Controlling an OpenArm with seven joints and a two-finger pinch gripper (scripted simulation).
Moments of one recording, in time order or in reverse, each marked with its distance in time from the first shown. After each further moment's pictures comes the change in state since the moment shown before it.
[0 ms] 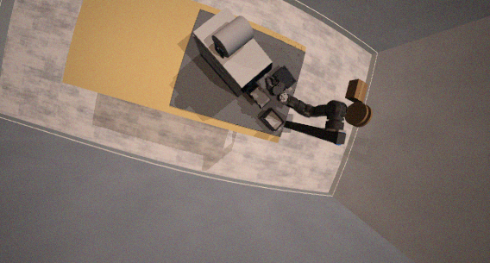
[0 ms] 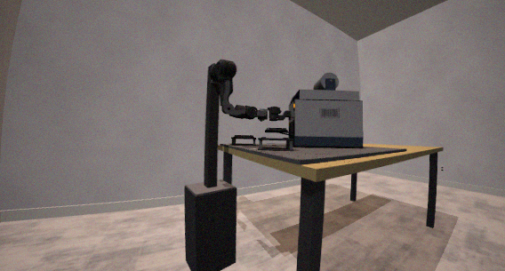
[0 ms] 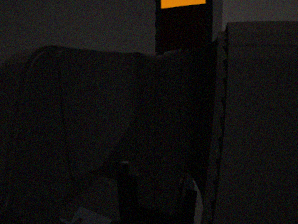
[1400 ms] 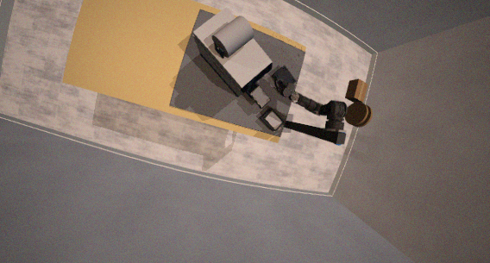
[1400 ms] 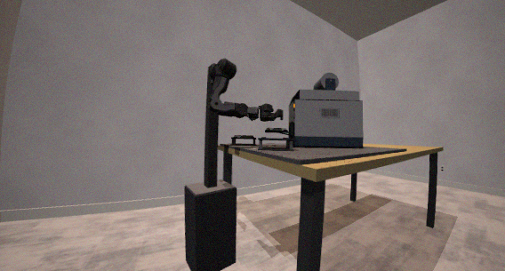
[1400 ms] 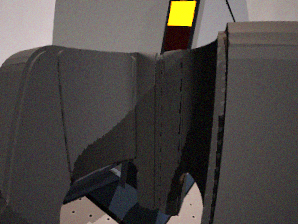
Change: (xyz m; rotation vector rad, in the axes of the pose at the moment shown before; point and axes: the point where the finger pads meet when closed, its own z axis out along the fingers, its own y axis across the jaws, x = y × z) arm -0.004 0.042 -0.054 0.186 0.001 -0.182
